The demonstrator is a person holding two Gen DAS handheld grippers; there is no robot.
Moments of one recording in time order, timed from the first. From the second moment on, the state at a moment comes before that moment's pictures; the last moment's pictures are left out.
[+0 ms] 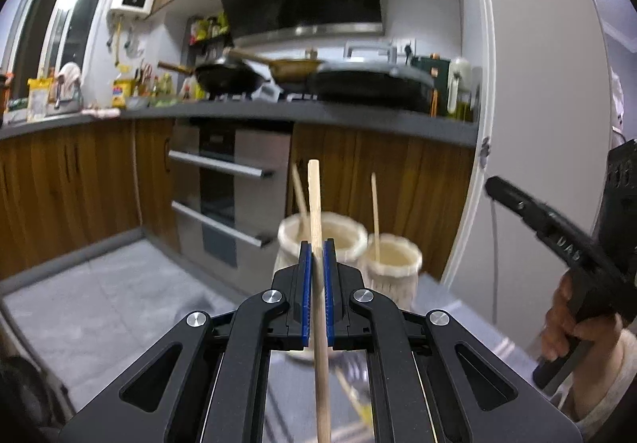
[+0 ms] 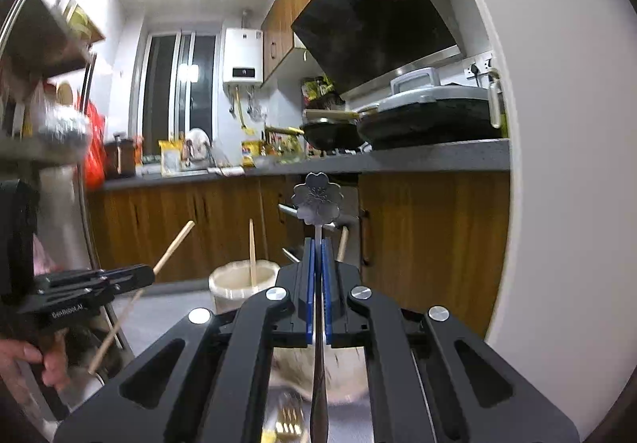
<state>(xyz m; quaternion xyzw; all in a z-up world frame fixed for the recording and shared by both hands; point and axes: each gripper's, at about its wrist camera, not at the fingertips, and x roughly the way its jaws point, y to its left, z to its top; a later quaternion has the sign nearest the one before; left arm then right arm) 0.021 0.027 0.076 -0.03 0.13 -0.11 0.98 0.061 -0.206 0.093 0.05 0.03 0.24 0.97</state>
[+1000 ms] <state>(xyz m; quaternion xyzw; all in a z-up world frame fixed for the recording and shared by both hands) 0.122 0.010 0.082 -0.02 0.04 -0.07 1.00 0.161 -0.192 0.070 0.12 0.10 0.19 0.97</state>
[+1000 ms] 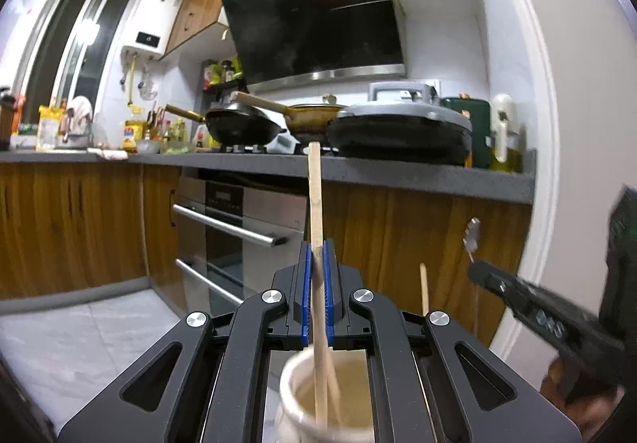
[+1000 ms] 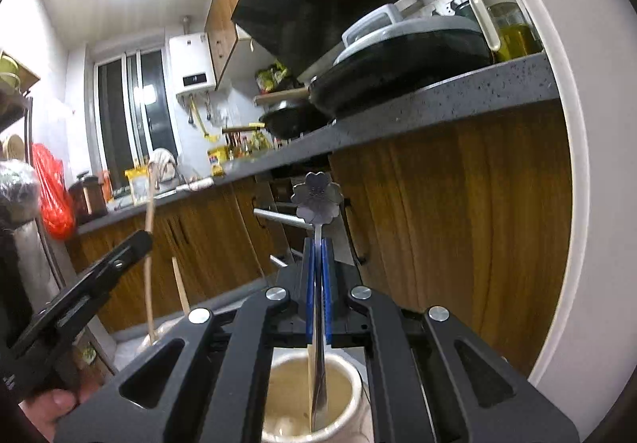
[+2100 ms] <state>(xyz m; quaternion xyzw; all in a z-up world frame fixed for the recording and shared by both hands) 0.091 0.020 0.046 -0.03 0.12 -0.08 0.99 0.140 -0.203 0.040 0.12 0.16 0.17 0.96</state>
